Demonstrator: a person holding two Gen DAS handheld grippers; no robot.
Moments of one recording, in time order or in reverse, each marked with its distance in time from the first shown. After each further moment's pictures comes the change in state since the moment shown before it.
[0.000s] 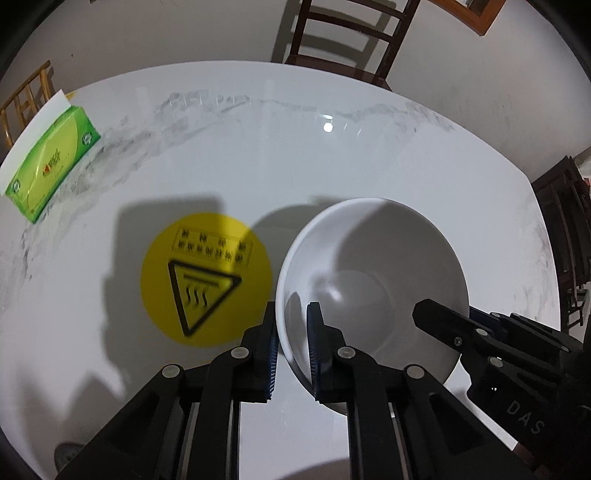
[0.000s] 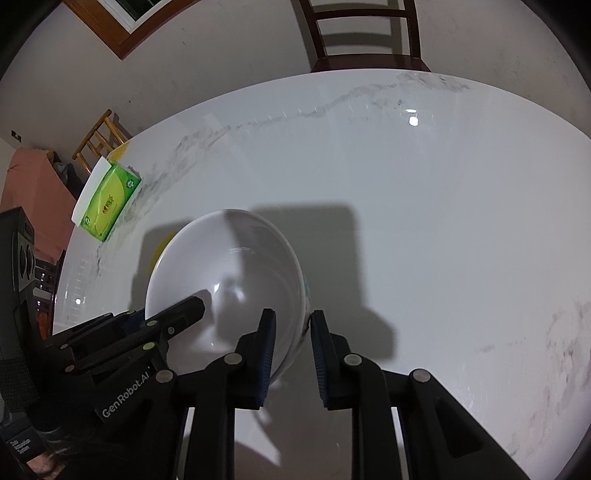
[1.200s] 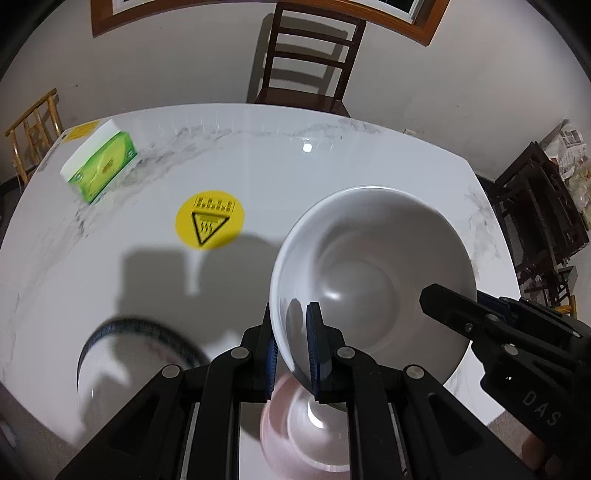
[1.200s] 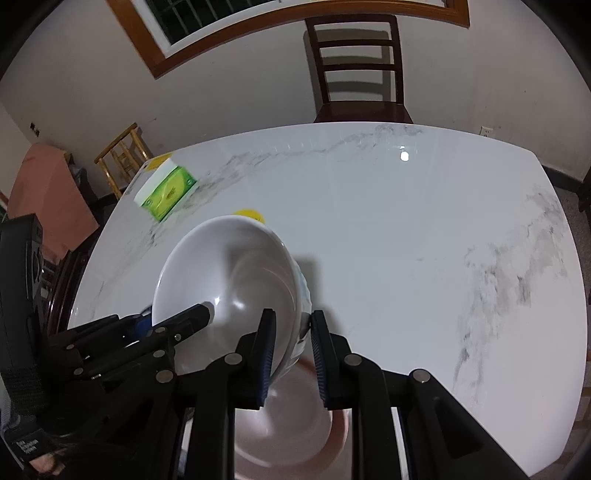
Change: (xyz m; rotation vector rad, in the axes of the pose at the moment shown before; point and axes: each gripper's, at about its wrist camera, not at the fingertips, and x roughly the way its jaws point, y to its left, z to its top) left arm -0.140 -0.028 -0.101 0.076 -0.105 -0.039; right arm -0.157 0.045 -0.110 -0.056 -0.148 -0.044
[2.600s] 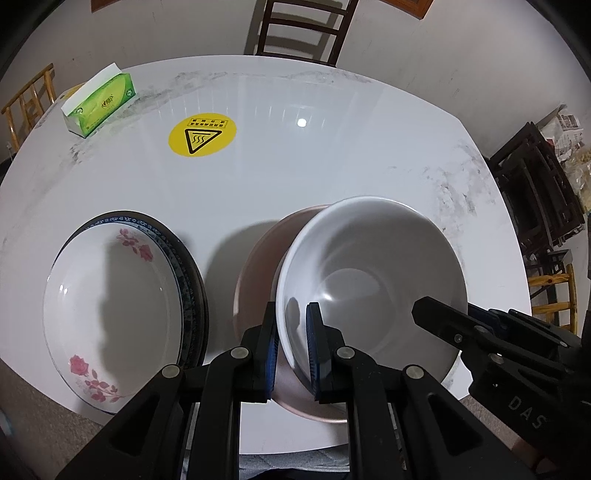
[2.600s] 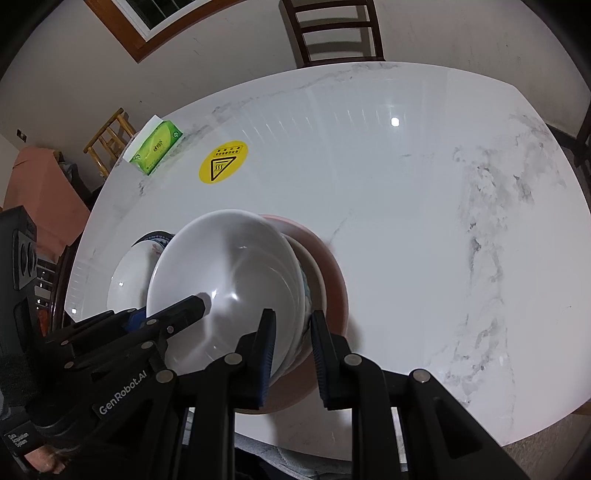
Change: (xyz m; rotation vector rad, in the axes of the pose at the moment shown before) left arm 0.013 -0.006 -0.090 -0.001 0.086 -0.027; right arm 0.018 -0.016 -0.092 0.096 0.102 0.006
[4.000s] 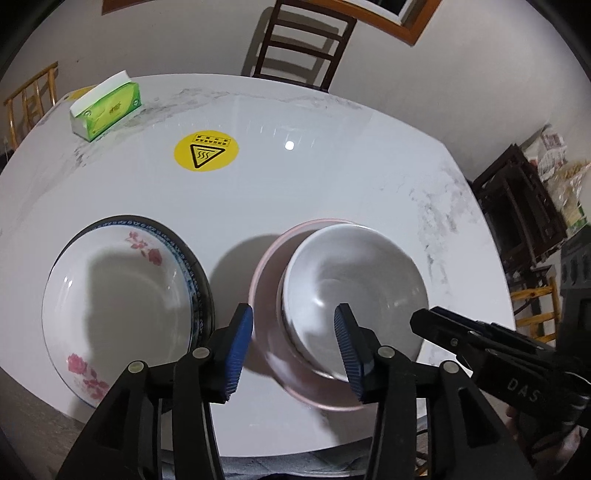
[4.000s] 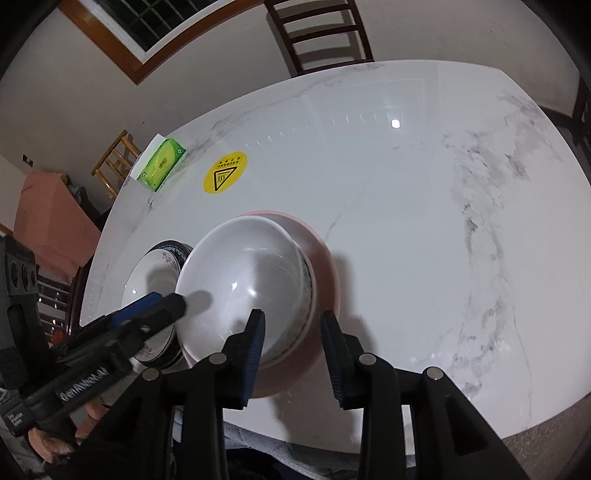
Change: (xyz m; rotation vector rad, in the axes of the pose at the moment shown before) left arm -0.026 0.019 -0.014 -0.038 -0.107 -0.088; right arm -0.016 -0.022 -0.022 0.080 -0.053 0.071
